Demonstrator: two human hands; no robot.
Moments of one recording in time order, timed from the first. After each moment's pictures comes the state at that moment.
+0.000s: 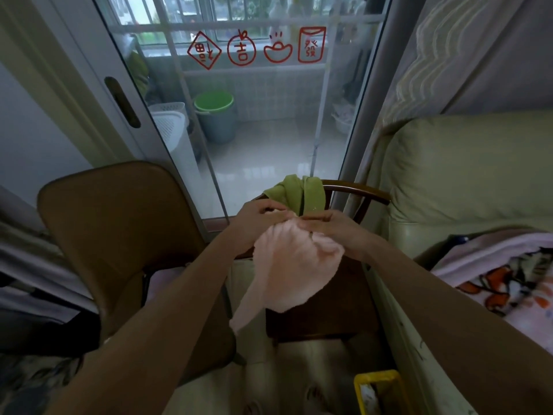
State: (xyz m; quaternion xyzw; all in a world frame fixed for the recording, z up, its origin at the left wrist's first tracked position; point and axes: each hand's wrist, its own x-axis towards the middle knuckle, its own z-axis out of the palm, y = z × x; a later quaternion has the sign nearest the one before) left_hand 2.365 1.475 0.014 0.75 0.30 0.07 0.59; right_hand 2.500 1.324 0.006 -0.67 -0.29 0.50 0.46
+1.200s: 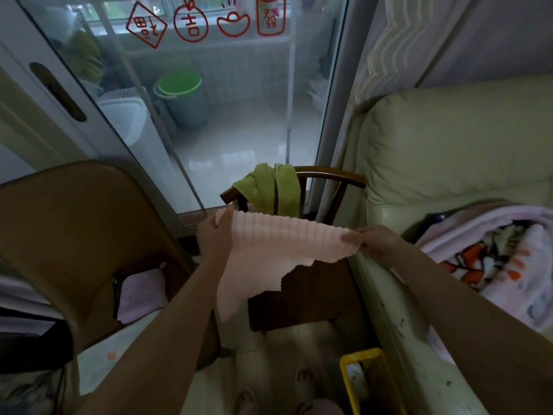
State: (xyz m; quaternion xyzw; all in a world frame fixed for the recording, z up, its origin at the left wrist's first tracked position) left_hand 2.390 1.467 -0.061 0.65 0.50 0.27 0.50; right_hand 2.582 1.238 -0.056 -0.76 0.02 0.44 0.48
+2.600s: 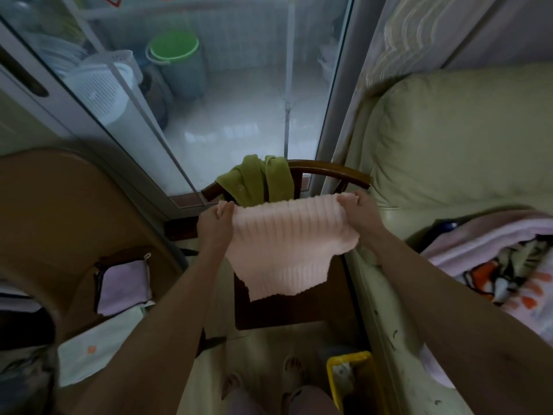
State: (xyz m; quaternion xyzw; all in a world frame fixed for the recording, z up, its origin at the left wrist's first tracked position) left_hand 2.466 1.477 -0.094 0.66 0.54 0.20 0.49; right_hand 2.662 1.302 -0.097 -0.84 -0.09 0.25 0.48
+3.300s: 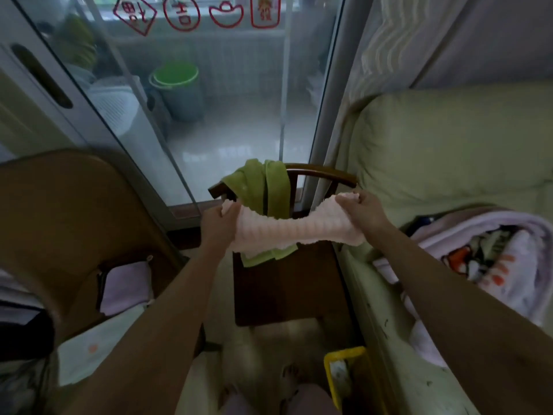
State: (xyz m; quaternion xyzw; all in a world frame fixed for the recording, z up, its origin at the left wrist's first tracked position) left_hand 2.421 1.449 -0.047 0.66 0.49 0.20 0.54; right_hand 2.606 1.259 -0.026 -0.83 -0.13 0.24 0.49
